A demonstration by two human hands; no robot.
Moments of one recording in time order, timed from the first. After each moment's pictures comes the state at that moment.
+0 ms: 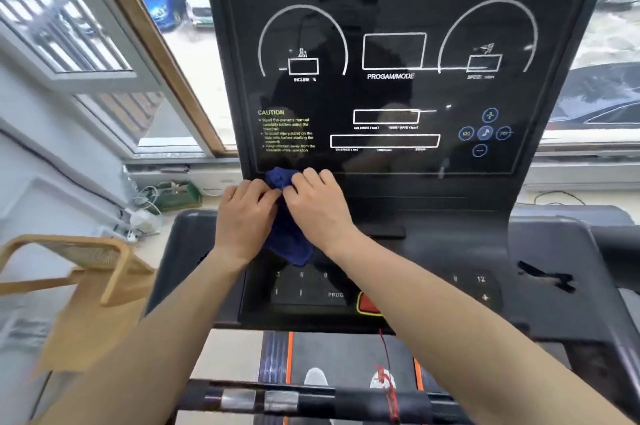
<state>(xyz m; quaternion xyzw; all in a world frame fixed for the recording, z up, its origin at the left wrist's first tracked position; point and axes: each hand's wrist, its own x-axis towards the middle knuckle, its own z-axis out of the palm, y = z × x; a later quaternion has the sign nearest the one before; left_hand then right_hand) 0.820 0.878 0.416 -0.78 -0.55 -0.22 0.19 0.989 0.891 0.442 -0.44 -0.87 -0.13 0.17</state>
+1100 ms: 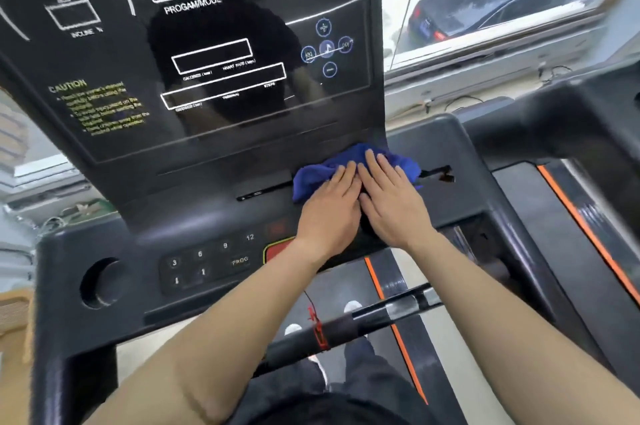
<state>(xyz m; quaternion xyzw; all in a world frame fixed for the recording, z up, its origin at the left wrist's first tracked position) 1.107 0.812 0.364 -0.90 -0.41 -0.05 -0.13 1.258 0.768 0.357 -0.70 -0.71 0.06 0.05</state>
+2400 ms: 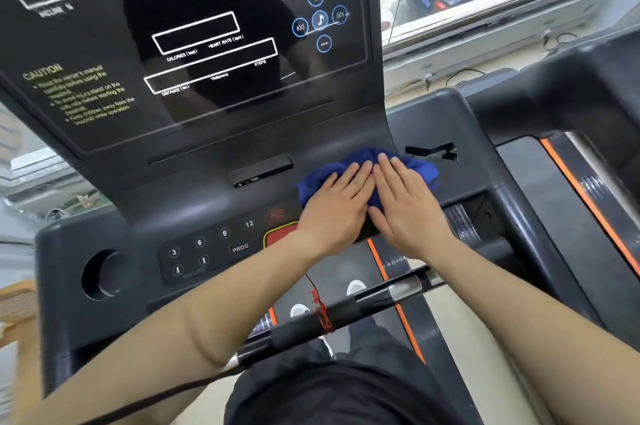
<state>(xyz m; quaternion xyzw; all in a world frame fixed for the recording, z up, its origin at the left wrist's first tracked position) 1.096 0.794 0.360 -0.94 -0.32 0.04 -0.14 1.264 0.722 0.346 -0.71 -0.70 0.07 -0.02</state>
